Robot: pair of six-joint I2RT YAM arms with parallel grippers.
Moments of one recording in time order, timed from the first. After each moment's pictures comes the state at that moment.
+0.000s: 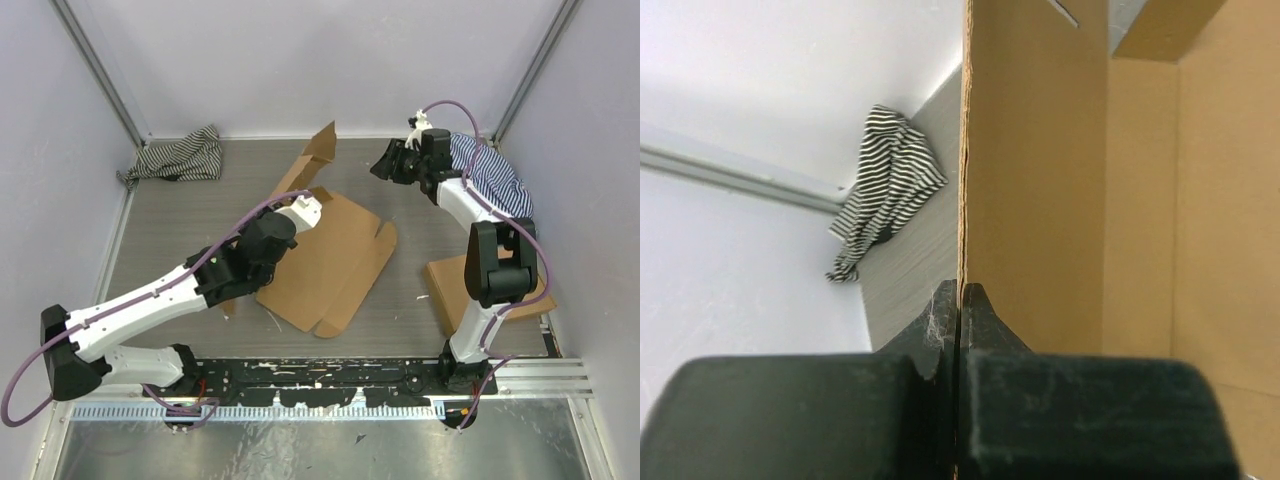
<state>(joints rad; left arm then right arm) -1.06 1.22 1.12 -0.38 -0.94 0.40 0.13 1.80 1.34 -0.04 -0.37 0.35</state>
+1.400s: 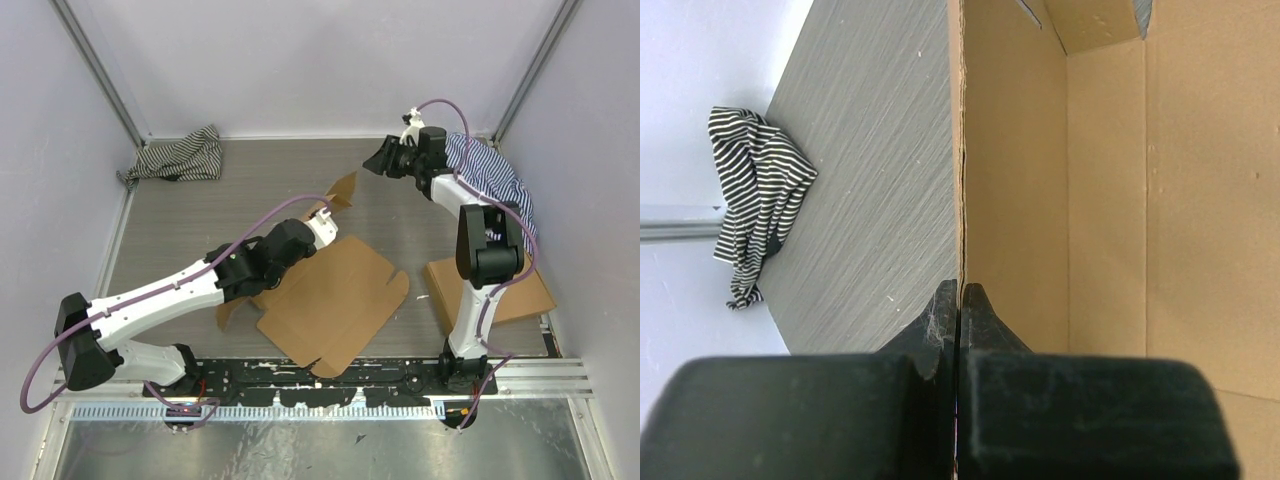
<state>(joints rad) -1.06 1.30 1.13 -0.57 -0.64 0.26 0.10 1.97 1.40 0.14 -0.55 0.37</state>
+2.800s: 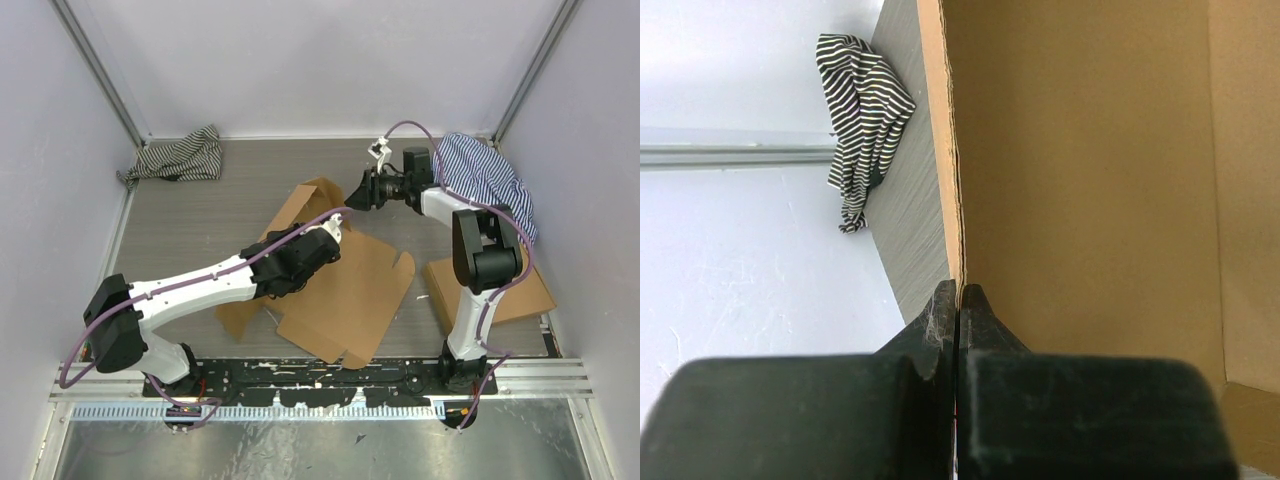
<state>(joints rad) -1.09 1.48 1.16 -0.61 -0.95 0.28 0.17 1.95 1.27 0.09 -0.99 0.12</state>
